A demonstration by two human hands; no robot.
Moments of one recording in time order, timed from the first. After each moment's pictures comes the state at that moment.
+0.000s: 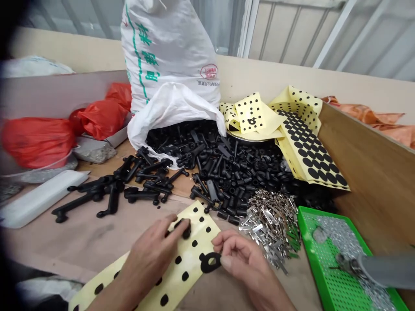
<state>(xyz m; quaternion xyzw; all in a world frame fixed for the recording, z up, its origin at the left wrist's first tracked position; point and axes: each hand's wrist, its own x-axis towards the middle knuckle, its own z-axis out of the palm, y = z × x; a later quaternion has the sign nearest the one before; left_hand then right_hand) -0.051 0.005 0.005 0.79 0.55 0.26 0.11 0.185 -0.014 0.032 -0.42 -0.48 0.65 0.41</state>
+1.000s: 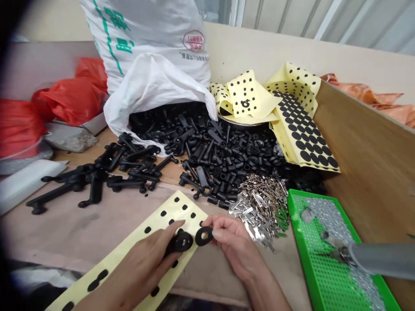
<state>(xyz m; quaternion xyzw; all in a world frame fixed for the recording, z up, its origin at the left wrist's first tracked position) -0.034 -0.022 0.006 0.83 0.48 0.20 0.19 0.181 -0.007 0.017 -0.38 -0.32 0.74 0.45</state>
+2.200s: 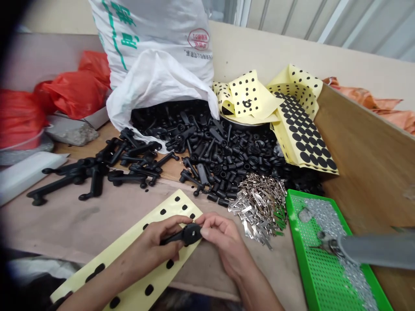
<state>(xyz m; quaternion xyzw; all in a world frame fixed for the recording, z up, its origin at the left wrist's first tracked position) -0.020 -0.007 0.013 0.58 0.48 0.25 0.61 0.167 -0.007 0.009 -0.41 -0.35 0.72 0.45</state>
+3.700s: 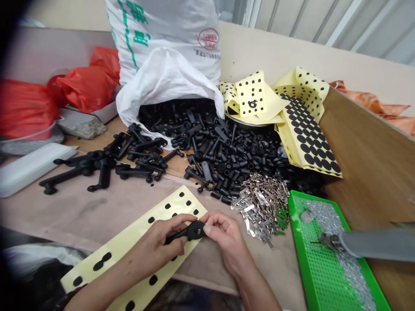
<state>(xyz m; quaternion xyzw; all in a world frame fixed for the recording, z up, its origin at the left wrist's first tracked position) -0.016 -0.013 0.027 0.65 0.51 0.23 0.51 0.164 -0.012 0.006 -0.45 -0.39 0.66 0.45</state>
